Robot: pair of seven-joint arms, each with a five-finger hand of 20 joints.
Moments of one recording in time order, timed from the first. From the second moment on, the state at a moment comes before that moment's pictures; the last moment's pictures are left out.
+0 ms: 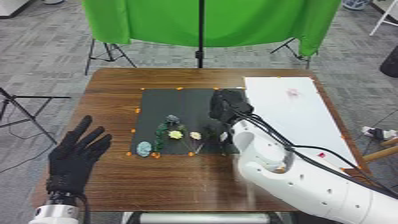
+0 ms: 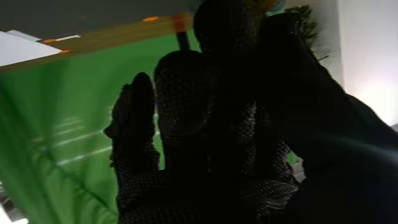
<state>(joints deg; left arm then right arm) 137.8 -56.4 -95.1 -126.5 31.7 13.3 22.9 -56.8 -52.4 24.4 -100.7 -123.0 12.7 38.0</state>
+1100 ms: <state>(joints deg) 138.1 -56.2 -94.9 -126.5 31.7 13.4 23.4 -61.3 -44.7 33.9 -105.6 -122.5 3.3 35.7</state>
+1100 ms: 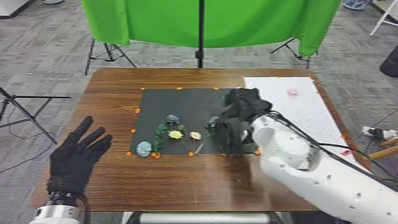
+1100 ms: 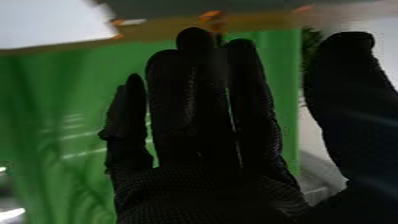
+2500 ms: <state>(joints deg) 135.2 -54.0 -94.8 -126.2 31.6 13.5 22.5 -44.1 -47.2 29.0 -75.8 -115.1 -12.9 48.6</state>
